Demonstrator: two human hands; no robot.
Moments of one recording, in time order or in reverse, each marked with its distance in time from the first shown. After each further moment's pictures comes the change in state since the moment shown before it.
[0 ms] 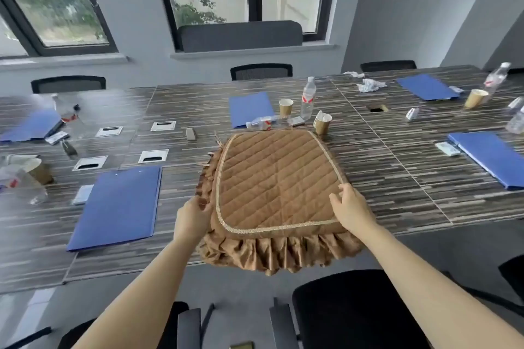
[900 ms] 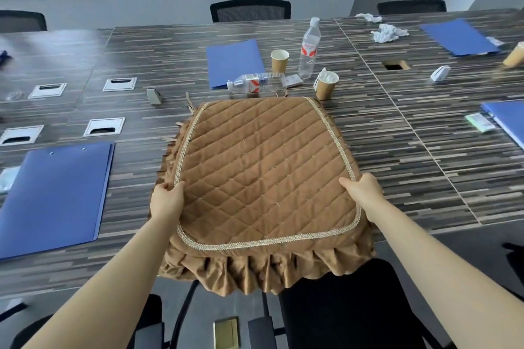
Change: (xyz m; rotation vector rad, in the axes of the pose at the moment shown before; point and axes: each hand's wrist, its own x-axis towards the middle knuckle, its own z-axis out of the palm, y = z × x) left_hand 0.126 -0.012 0.104 -0.345 0.062 -0.524; right_hand 0.158 0.070 0.051 0.307 -0.047 0.454
